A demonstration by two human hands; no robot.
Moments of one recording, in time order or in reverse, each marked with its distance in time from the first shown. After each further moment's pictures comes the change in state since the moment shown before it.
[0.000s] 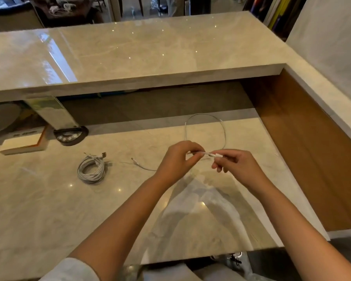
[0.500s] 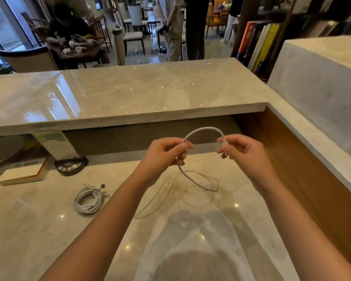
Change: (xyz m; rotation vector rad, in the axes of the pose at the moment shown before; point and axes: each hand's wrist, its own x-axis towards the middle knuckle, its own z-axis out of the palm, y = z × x) left_hand 0.036 0.055 -0.077 -0.629 -0.028 -0.250; right_hand 0.017 -0.082 -0.036 0.034 0.204 -0.203
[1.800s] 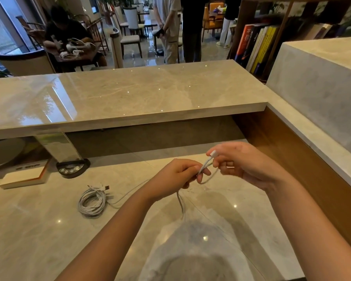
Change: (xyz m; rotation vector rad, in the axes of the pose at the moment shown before) left_hand -0.018 -0.015 0.011 0.336 -0.288 -0.073; right_hand -0.011 -0.030 0.011 0.090 -0.339 0.311
